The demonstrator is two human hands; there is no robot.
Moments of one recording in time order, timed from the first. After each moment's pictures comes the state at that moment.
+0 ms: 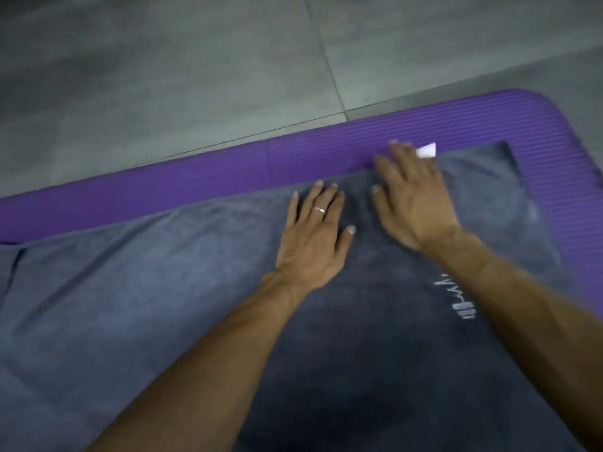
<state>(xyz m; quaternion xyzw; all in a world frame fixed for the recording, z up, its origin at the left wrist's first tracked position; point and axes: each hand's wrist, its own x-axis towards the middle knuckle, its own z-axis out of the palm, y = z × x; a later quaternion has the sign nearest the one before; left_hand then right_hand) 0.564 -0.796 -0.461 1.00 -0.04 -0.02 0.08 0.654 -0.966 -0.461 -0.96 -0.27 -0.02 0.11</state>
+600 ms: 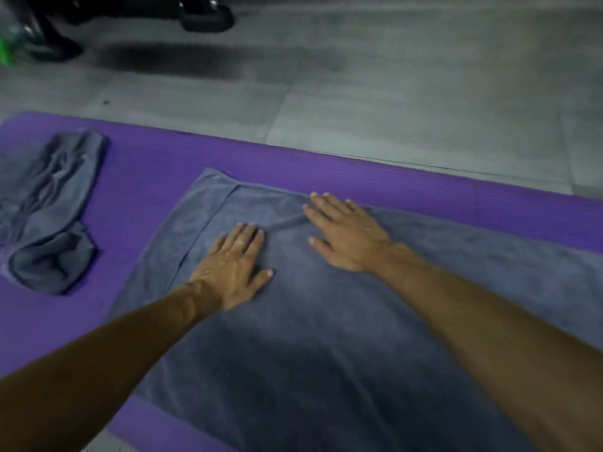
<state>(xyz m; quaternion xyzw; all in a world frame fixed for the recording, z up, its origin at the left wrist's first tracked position) 0.323 -0.484 -0.425 0.97 0.19 -0.16 0.01 0.530 -0.632 -0.428 -0.79 -0.60 0.13 0.02</state>
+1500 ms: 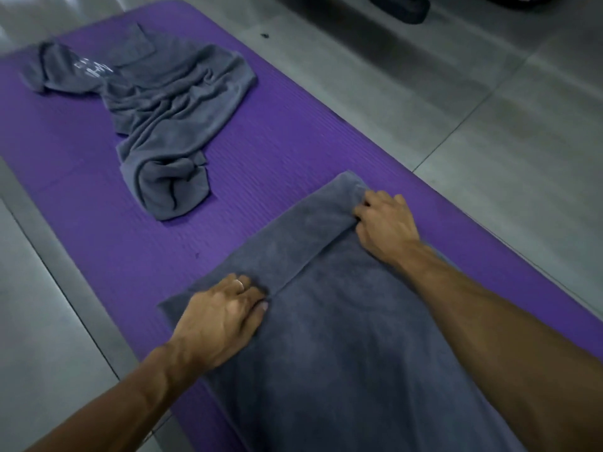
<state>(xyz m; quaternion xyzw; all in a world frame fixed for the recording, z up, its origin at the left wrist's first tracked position) 0.158 -0.453 -0.435 0.92 0.39 0.06 0.08 0.468 -0.422 -0.431 -0.72 -0.69 -0.01 -0.03</state>
